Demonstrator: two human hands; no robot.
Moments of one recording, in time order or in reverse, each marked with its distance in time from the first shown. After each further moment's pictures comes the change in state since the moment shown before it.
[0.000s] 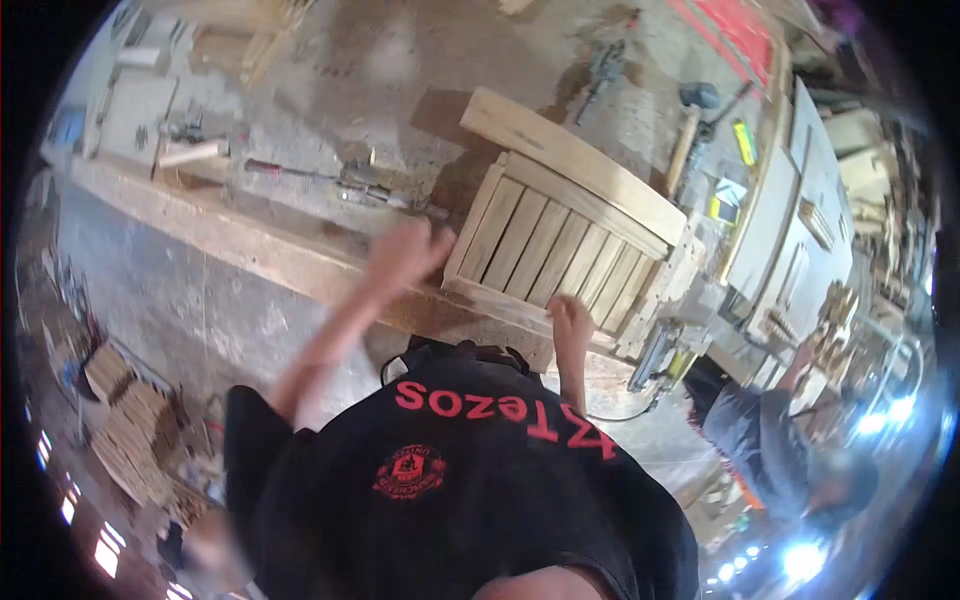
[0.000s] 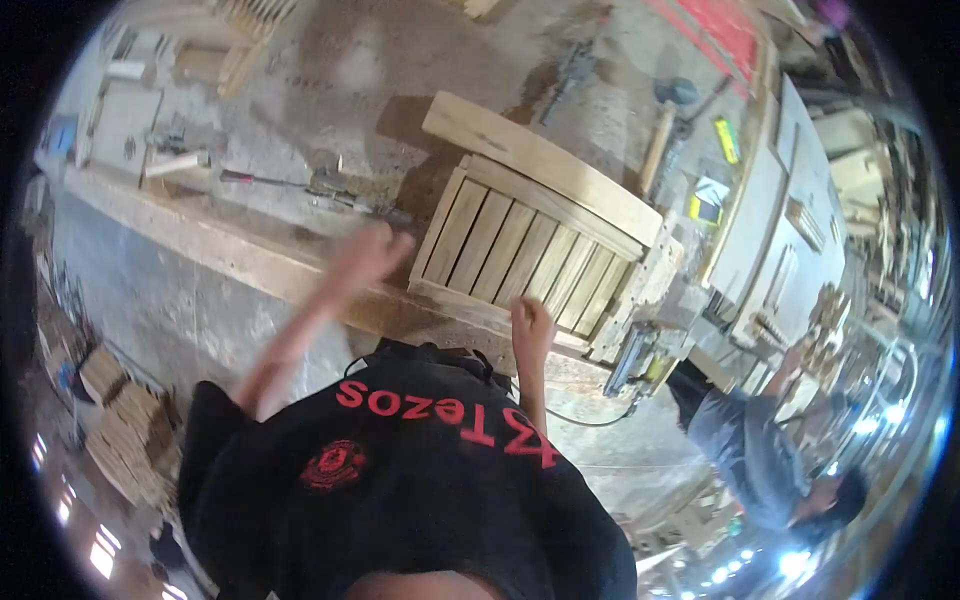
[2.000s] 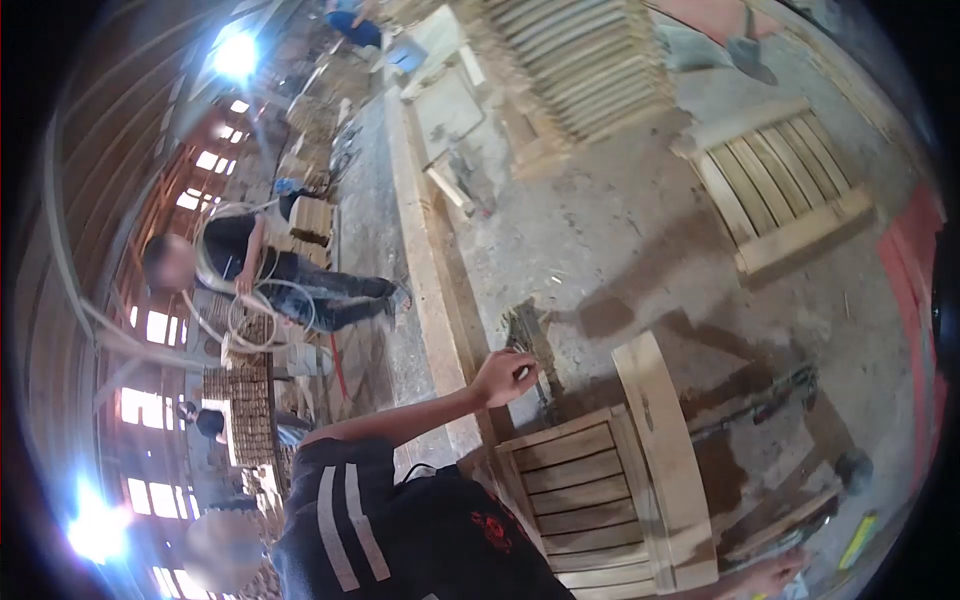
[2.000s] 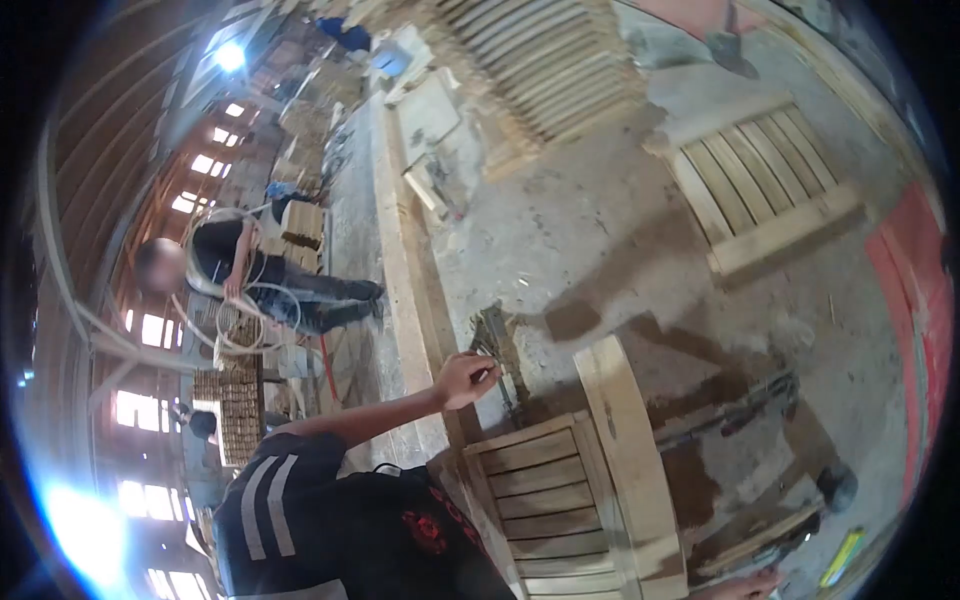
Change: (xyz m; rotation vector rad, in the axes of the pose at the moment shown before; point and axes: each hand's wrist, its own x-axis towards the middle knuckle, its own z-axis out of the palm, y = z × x) left_hand 0.065 0.006 0.023 -0.166 0.724 -0.222; right_hand 0.451 0.108 -0.175 -0.071 0.825 -0.427
